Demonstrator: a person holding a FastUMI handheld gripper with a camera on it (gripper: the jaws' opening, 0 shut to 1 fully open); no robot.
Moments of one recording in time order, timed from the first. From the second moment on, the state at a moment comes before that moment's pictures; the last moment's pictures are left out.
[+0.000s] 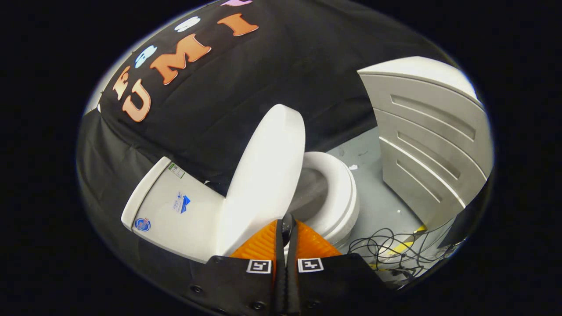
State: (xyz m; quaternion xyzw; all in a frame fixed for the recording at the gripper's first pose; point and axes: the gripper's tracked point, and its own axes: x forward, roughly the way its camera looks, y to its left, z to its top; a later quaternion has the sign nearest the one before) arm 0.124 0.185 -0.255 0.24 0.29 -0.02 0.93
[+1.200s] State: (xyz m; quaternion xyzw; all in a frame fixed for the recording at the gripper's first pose) arm 0.135 0.281 -0.166 0.03 0.22 -0.02 0.97
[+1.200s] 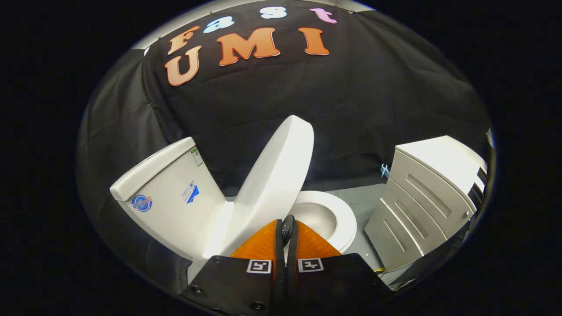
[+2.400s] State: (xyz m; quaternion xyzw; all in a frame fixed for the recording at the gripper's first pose) arm 0.136 0.423 -0.112 -0.11 0.16 0.00 0.98
